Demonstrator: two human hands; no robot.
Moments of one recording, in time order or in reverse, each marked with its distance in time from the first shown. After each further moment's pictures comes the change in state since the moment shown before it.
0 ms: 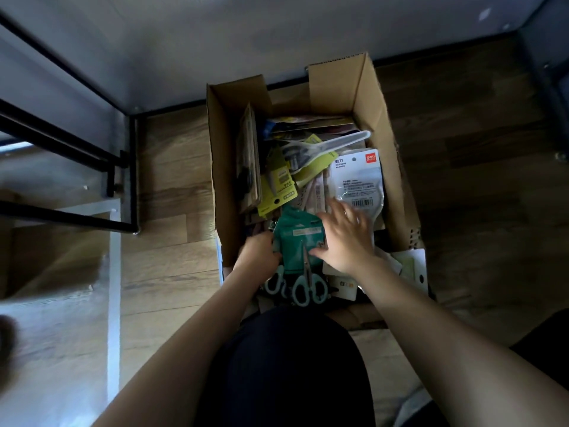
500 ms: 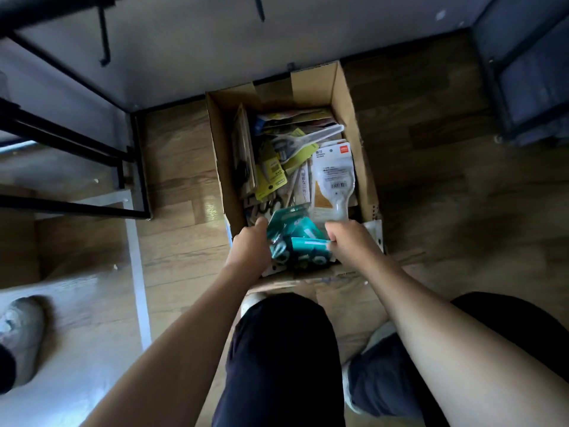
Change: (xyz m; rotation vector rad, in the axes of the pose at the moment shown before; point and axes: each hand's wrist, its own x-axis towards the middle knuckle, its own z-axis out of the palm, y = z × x) left_hand -0.096 0.026 -0.051 0.196 0.032 0.087; right_hand -0.091 -0.013 -0.083 0.209 -0.174 0.154
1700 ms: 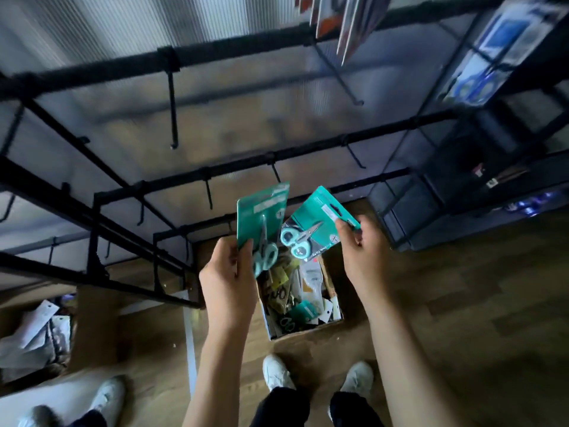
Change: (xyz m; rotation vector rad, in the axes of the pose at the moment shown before) left_hand -0.378 0.072 -0.410 -0.804 0.865 0.299; right_hand -0.330 -0.250 -0.397 0.849 0.852 0.088
